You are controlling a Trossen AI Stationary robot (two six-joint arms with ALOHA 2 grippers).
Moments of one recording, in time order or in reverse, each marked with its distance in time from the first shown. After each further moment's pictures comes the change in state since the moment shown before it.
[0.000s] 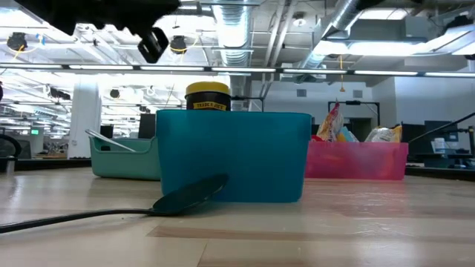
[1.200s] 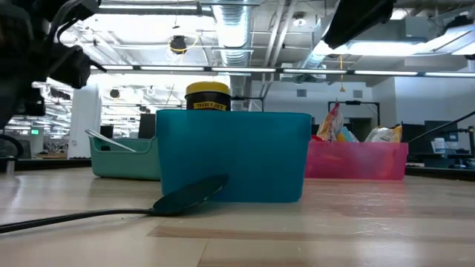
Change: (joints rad) left arm -0.181 -0.088 0.000 -1.110 0.037 -0.479; right arm -0.138 0.096 -0.002 0.002 0.008 -0.240
